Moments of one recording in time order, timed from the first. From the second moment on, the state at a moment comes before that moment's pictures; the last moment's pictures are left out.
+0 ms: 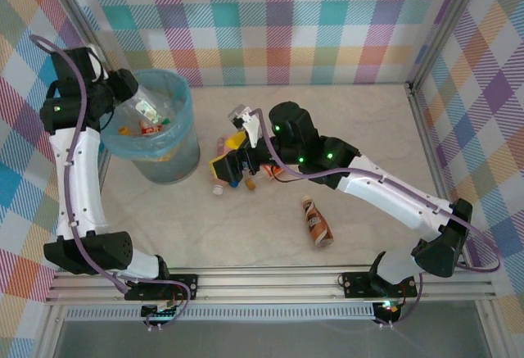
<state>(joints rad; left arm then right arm) 0.18 1.45 1.84 -0.97 0.13 -0.36 0.96 1.46 1.52 -0.39 -0.40 0.28</state>
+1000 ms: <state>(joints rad) 0.18 1.48 1.57 -0.86 0.25 -0.26 0.96 1.45 1.47 -0.42 -0.34 0.31</state>
